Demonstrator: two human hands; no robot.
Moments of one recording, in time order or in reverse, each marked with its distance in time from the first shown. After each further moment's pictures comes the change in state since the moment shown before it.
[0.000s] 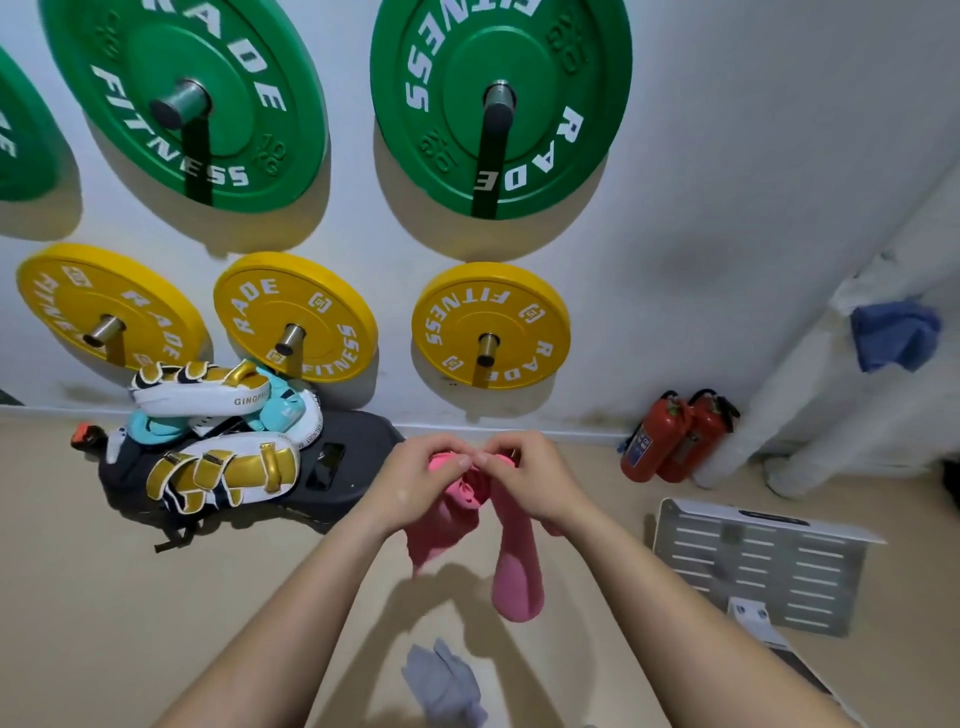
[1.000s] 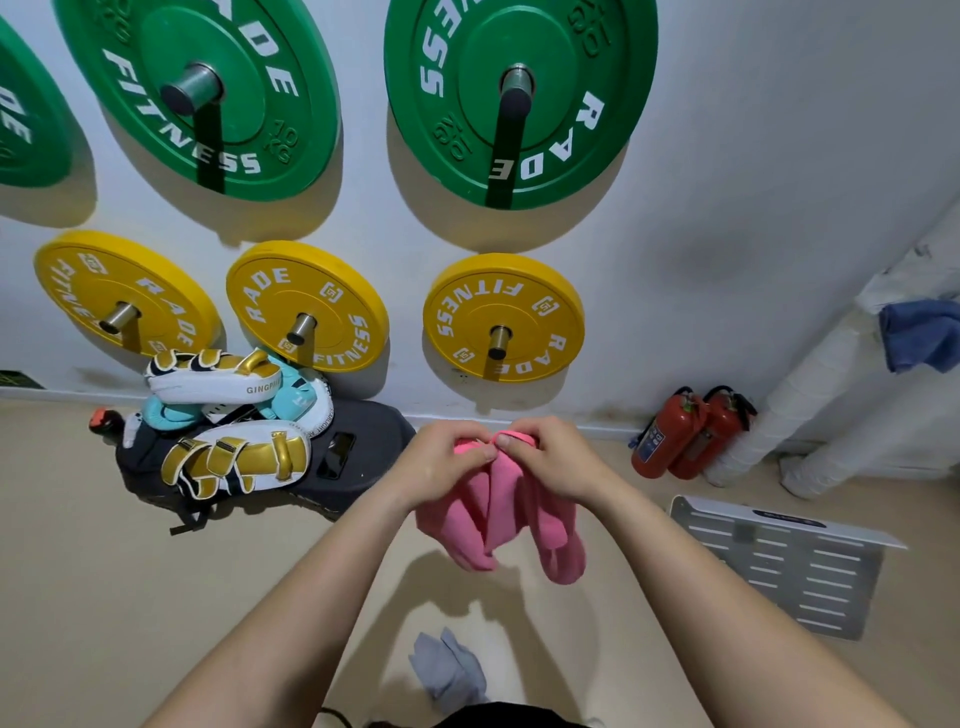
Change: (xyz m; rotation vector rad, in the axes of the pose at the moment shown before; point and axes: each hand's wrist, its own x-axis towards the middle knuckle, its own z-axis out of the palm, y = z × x) left_hand 0.029 -0.006 0.004 0.020 -0.109 -0.011; right_hand 0.024 0.014 -0.021 -0.195 -0.116 -0.062
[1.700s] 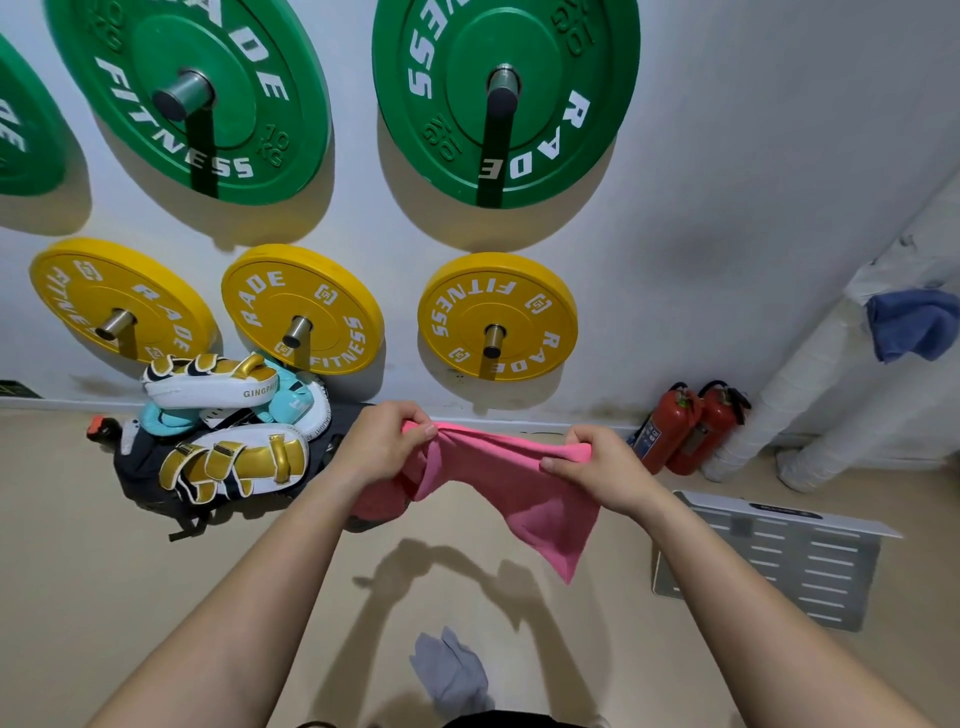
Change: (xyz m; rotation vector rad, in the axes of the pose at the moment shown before) left_hand -0.004 -0.023 -0.038 0.274 0.187 -0.158; right_hand -0.045 0.032 -0.026 0.162 0.078 0.305
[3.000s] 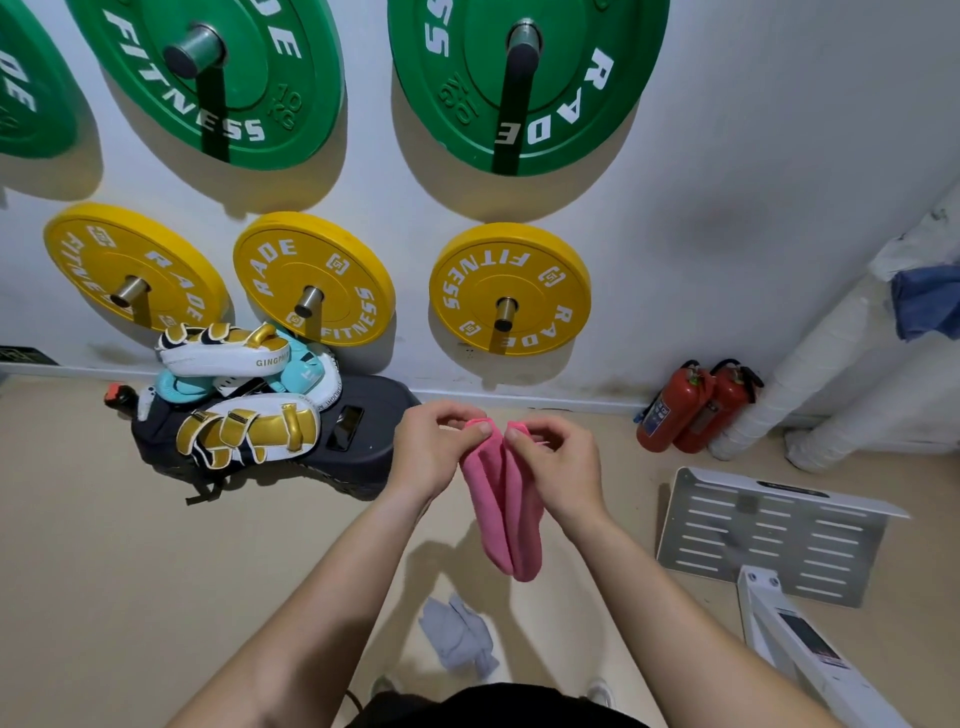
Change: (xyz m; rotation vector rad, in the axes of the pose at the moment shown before) left_hand -0.055 0.036 0.048 -0.642 0.152 -0.197; right_hand -0.030 -0.026 0.087 0.441 0.323 -0.084
